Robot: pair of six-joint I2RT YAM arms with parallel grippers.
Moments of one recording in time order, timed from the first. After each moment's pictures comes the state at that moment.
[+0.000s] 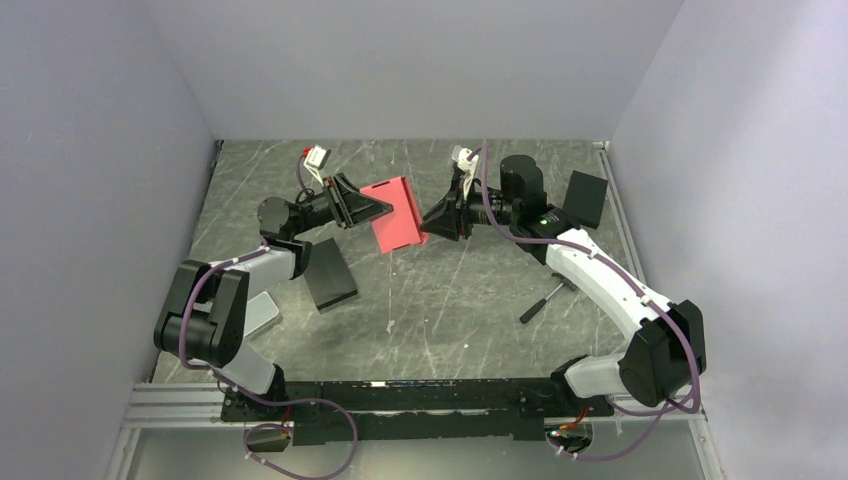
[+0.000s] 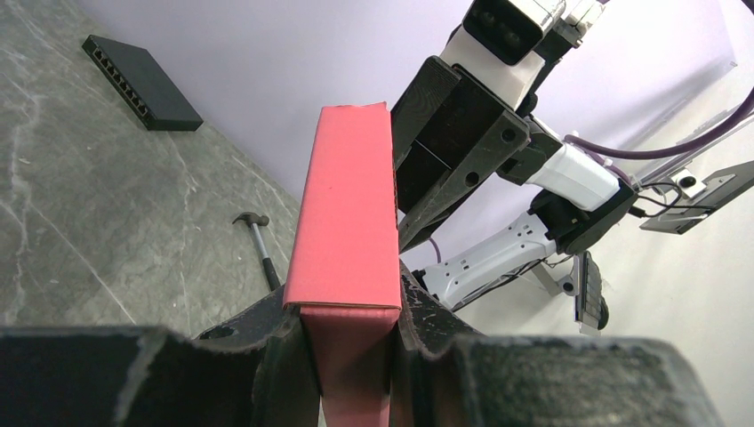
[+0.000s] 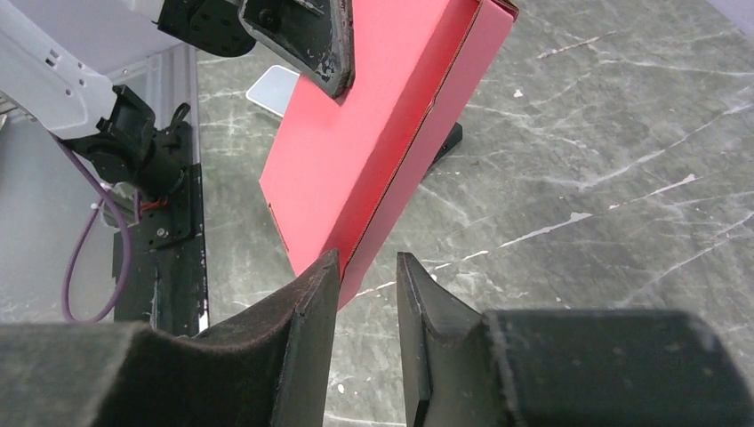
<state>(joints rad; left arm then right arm) -0.24 1.55 0.72 1.36 1.00 -1.30 0.50 1.34 1.10 -0.08 -0.82 -0.04</state>
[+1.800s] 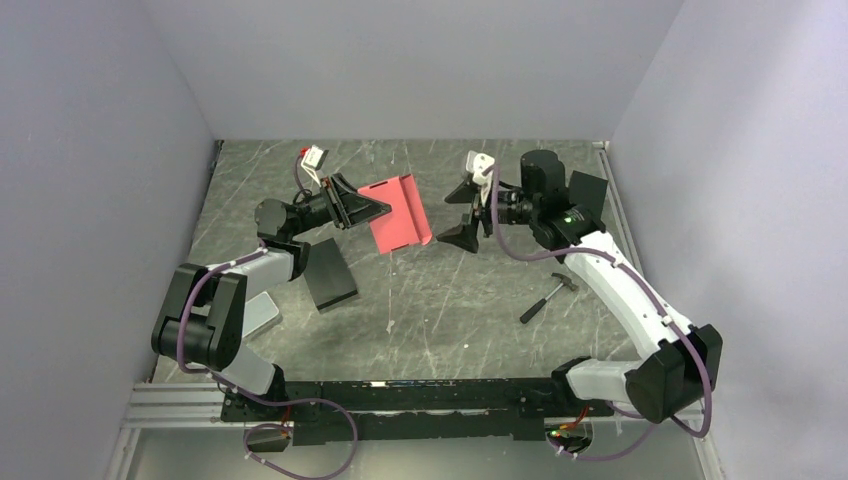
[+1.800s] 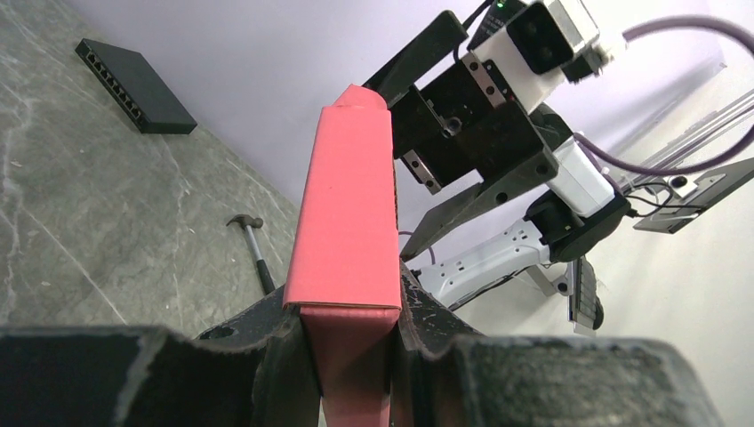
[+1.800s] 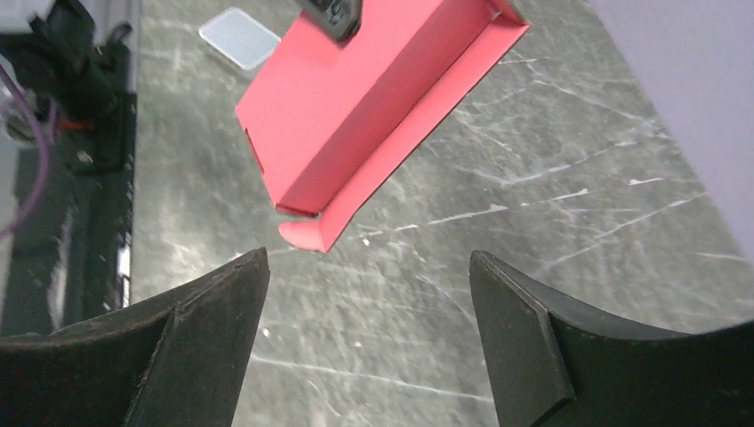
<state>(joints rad) -0.23 1.53 0.71 1.37 1.01 -1.31 0.44 1.27 1.17 -0.28 -0.86 -0.32</state>
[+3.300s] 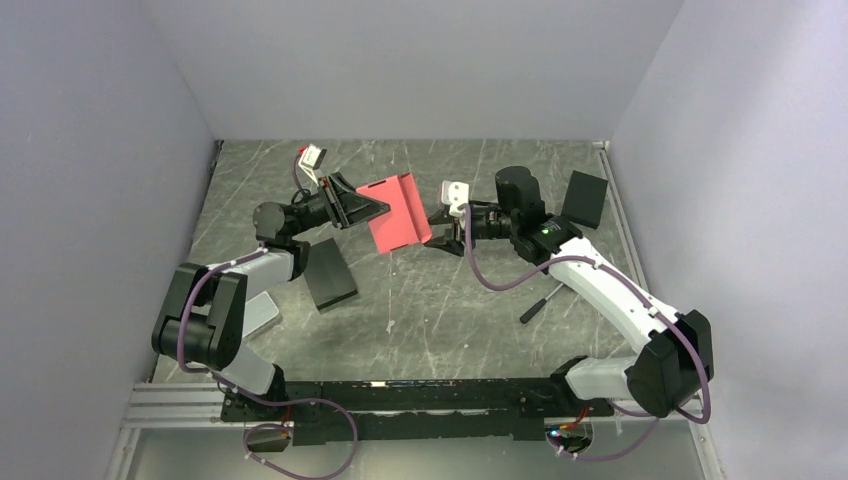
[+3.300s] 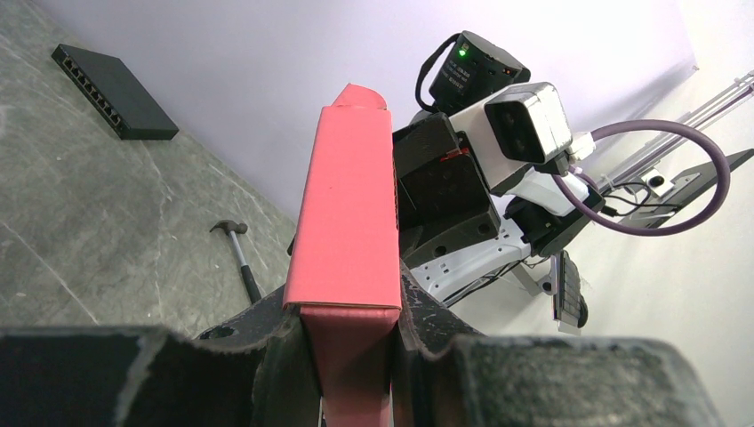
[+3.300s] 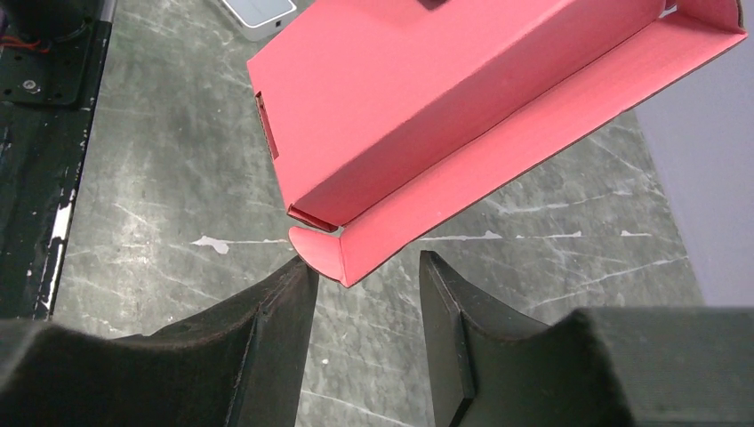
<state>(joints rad) -0.23 1.54 0.71 1.44 1.01 -1.38 0.54 1.29 1.07 -0.21 -0.81 -0.59</state>
